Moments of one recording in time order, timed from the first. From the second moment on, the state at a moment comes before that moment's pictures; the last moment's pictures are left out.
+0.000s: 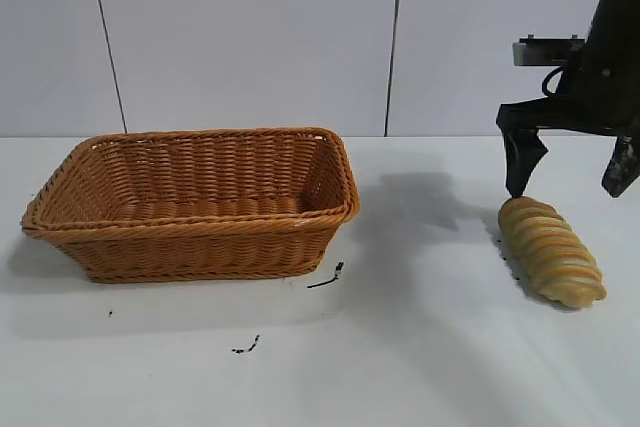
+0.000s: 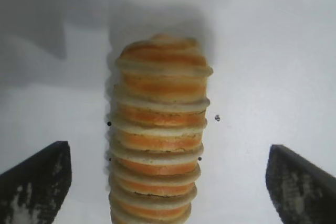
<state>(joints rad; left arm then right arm) 0.01 0.00 -0.50 -0.02 1.06 0.04 0.05 2.08 -1.46 0.02 0.86 -0.02</state>
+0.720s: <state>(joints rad) 0.01 0.00 -0.50 -0.02 1.06 0.04 0.05 2.18 -1.46 0.02 0.80 -0.02</state>
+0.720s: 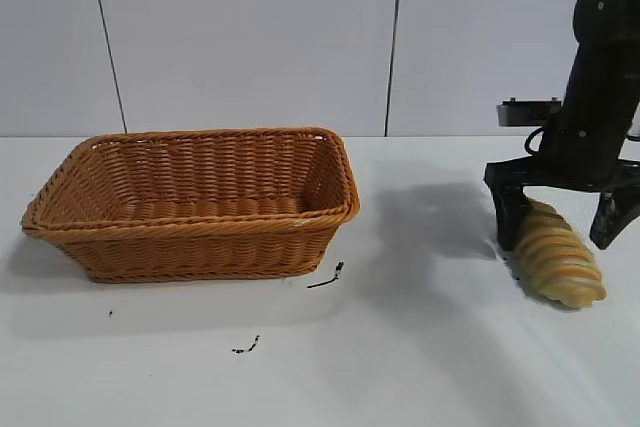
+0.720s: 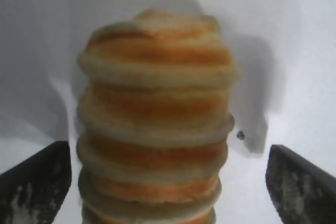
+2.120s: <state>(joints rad) 0.01 0.00 -0.50 -0.02 1.06 0.04 0.05 2.03 -1.88 0.10 1.13 -0.12</state>
